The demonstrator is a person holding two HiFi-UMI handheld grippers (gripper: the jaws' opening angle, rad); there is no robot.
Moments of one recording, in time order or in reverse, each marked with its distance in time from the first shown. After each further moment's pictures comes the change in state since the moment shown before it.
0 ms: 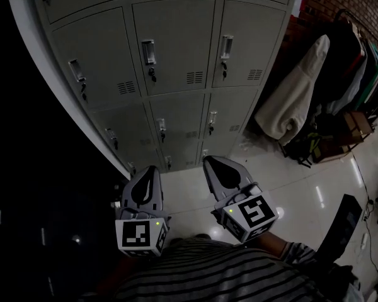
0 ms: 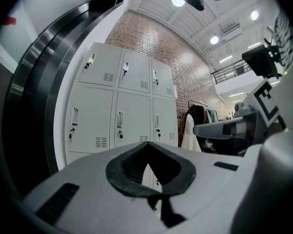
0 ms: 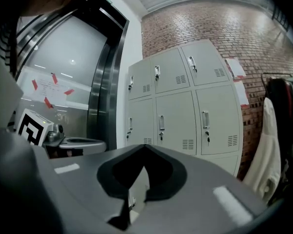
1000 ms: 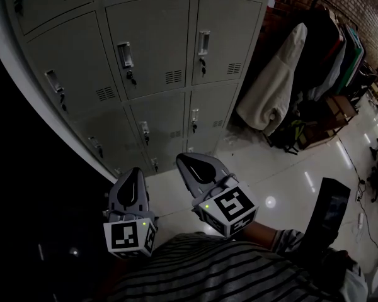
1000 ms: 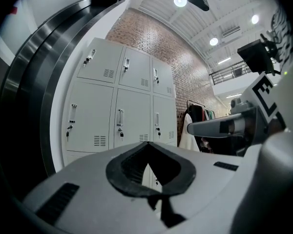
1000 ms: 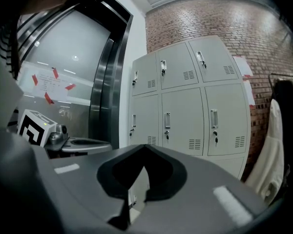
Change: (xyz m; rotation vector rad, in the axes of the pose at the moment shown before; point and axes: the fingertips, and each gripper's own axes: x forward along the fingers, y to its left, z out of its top) left arm 0.013 0.014 -0.009 -0.012 0.006 -0.039; right arm 0.030 0.019 -0.003 -0.024 0.039 0.028
